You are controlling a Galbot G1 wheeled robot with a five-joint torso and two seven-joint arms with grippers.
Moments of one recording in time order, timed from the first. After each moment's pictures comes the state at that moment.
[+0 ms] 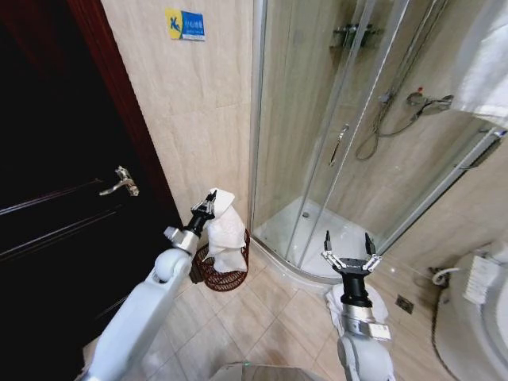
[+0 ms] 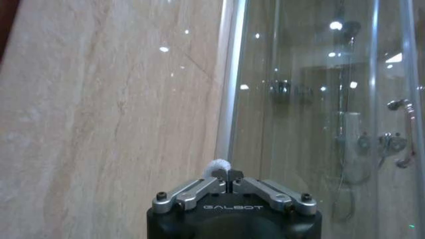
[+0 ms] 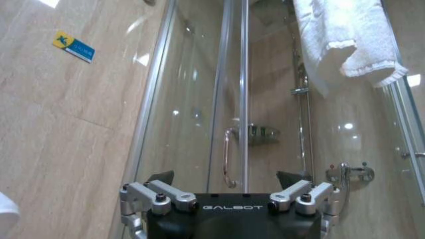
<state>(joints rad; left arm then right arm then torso) 0.93 -1.07 -0.26 -1.73 -0.61 -0.14 0.02 -1.65 1.61 0.63 2.12 -0.04 0.56 -0.01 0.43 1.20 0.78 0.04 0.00</state>
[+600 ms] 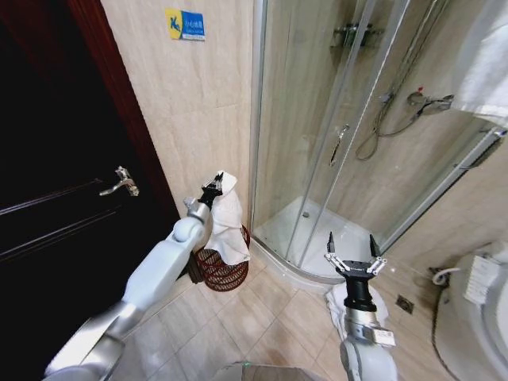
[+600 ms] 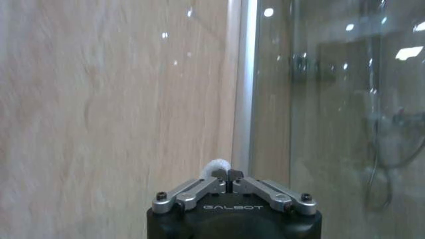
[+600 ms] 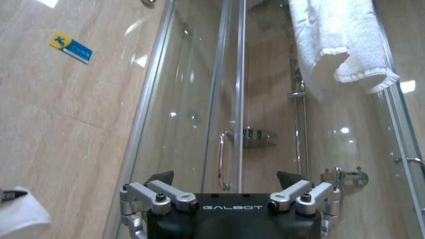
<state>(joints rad) 0.56 -1.12 -0.02 -1.34 -0.63 -0.16 -0.05 -1.66 1.61 0.65 2.12 -0.04 0.57 -0.01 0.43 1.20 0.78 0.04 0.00</state>
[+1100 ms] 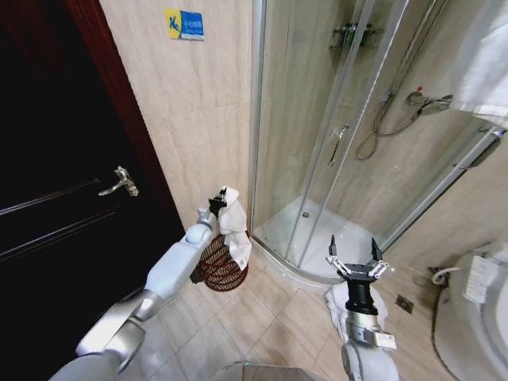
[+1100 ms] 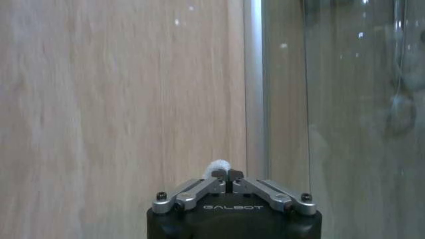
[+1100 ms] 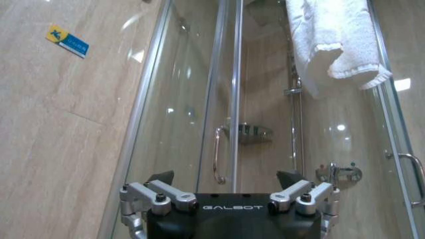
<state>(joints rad) 0.58 -1.20 0.01 -1.07 -0.48 -0.25 -0.04 -1.68 1.60 0.66 2.11 -0.03 0.59 0.00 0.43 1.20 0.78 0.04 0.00</state>
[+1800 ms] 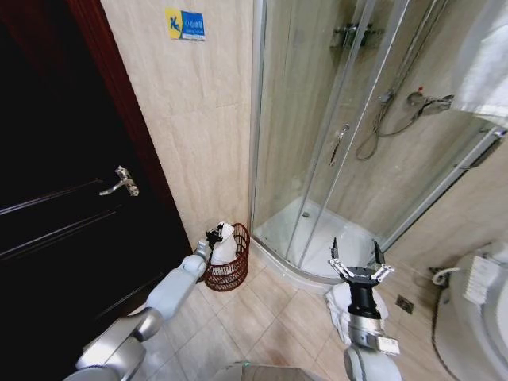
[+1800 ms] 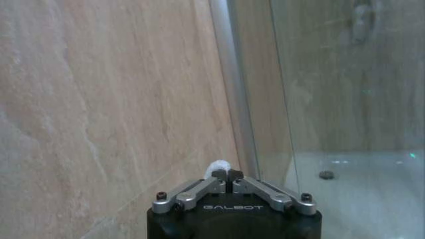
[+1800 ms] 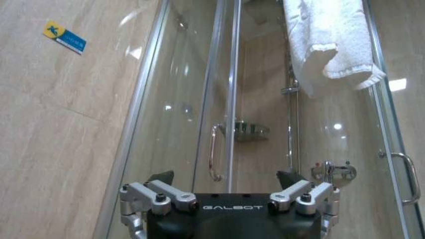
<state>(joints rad) 0.62 -1.22 0.06 -0.75 -0.32 -0.43 0.07 -1.71 1.60 0.67 2.12 -0.03 0.59 0.01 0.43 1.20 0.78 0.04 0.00</state>
